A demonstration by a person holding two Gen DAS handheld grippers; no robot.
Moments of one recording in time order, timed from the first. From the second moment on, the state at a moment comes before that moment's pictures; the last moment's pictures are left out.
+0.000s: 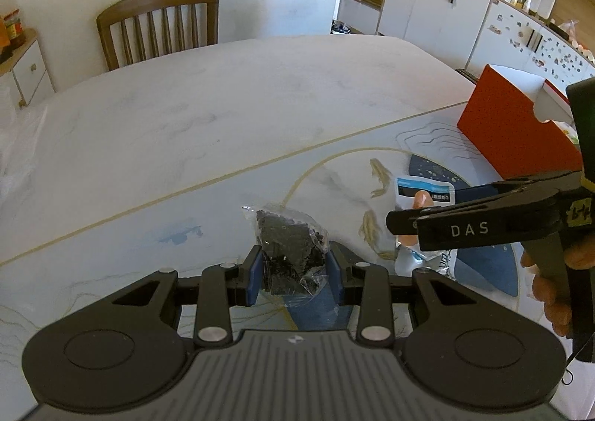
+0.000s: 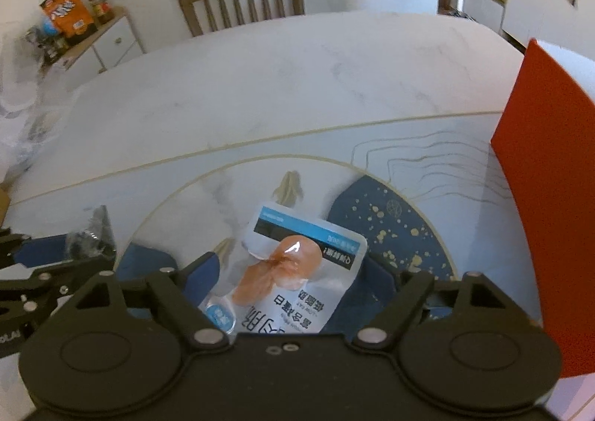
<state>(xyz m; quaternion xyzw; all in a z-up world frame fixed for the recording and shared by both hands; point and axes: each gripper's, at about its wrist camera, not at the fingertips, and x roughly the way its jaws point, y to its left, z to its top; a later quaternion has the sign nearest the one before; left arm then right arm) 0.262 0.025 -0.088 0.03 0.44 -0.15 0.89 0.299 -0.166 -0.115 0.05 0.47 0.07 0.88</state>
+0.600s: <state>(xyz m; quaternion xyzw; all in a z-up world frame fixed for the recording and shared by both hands) 0.267 0.025 -0.099 0.01 0.45 -0.15 0.88 0.297 -0.152 -0.120 0.01 0.45 0.03 0.89</state>
